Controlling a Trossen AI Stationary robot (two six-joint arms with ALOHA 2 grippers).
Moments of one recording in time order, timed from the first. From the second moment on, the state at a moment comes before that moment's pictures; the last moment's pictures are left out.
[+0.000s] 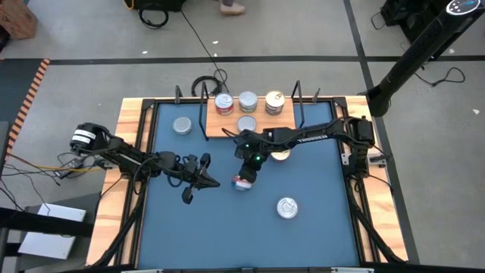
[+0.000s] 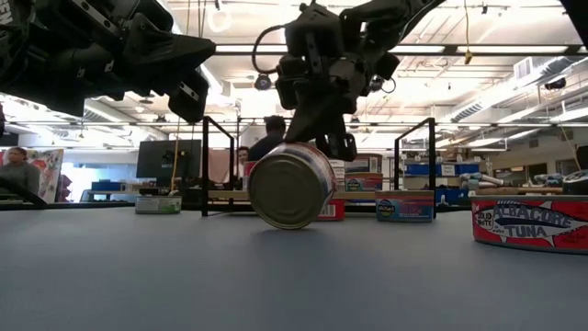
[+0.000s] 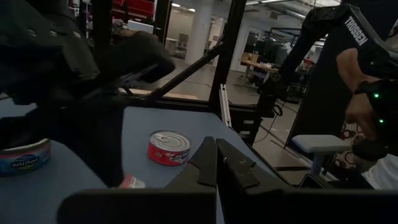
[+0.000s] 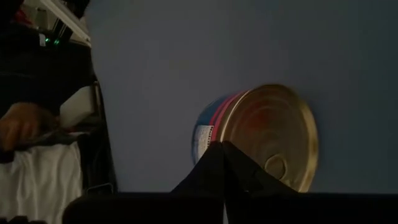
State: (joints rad) left arm -0.14 1.40 0.22 1.25 0.21 -0.22; right arm -0.11 1.91 1.32 -0.37 -0.55 0.54
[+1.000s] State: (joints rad) left arm -0.14 1.40 0.22 1.25 0.21 -0.22; right arm 0.12 1.77 1.32 -0.46 0.13 0.28
